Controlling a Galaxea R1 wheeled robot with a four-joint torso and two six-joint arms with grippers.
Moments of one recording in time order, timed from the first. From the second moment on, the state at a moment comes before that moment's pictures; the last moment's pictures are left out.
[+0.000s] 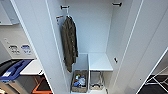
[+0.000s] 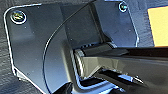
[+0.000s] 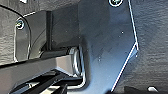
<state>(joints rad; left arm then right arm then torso) 1.45 3.09 -2.65 1.07 0.08 -0.86 -1.53 3.07 -2.77 0.14 0.11 -0.03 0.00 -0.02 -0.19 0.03</state>
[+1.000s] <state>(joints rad) 1.45 3.04 -2.65 1.07 0.06 -0.87 -1.49 3.03 -2.77 0.15 0.11 -0.03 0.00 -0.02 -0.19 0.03</state>
